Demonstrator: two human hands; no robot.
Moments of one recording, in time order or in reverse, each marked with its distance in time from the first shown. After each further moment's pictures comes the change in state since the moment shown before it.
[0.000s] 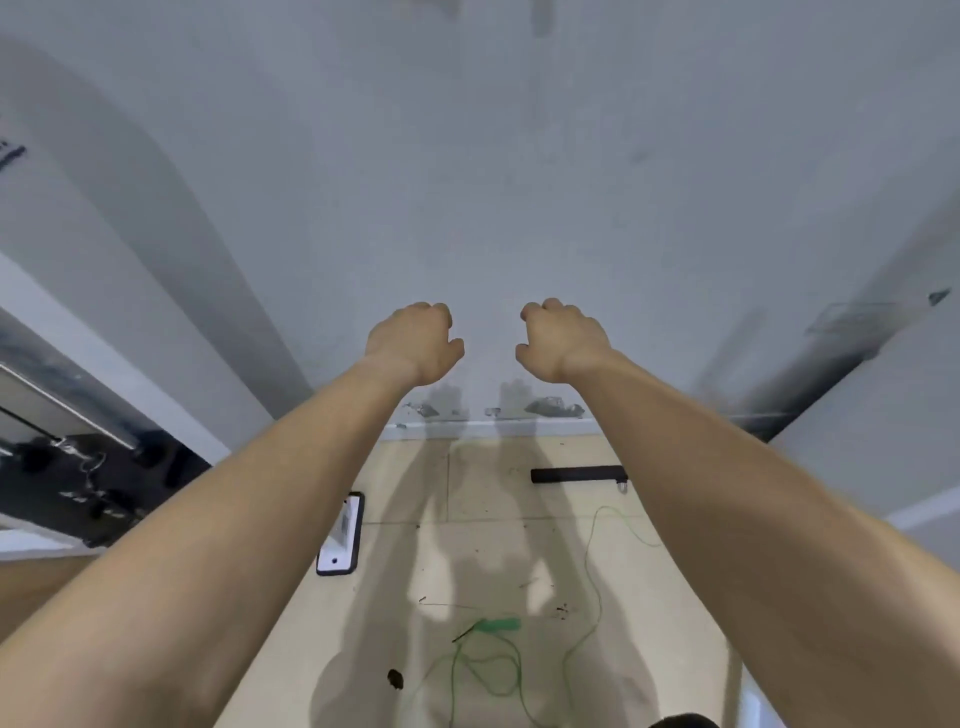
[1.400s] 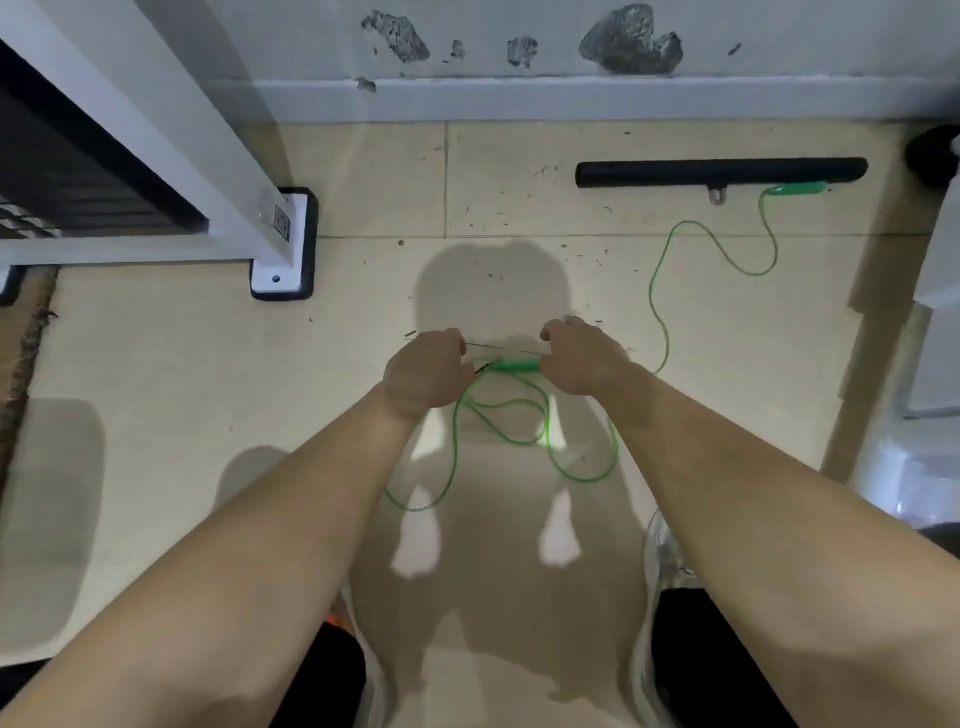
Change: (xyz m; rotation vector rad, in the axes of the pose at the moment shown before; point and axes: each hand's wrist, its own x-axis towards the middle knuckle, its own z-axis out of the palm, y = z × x) left_hand -0.163 -0.092 0.583 -0.220 -0.450 -0.105; right_hand -0.123 0.055 0.578 0.099 -0.501 0.099
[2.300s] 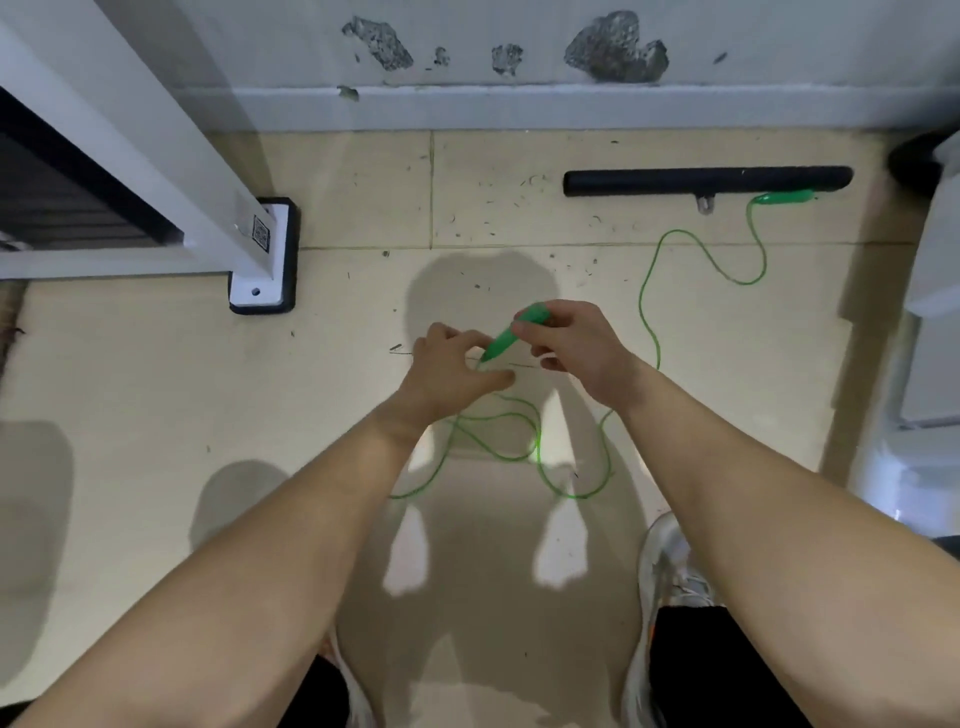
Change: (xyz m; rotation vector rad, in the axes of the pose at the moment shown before) left_hand 0.012 0.021 0.015 -0.449 0.017 0.052; right_hand 0.001 0.007 -0.013 1.173 0.084 -0.095
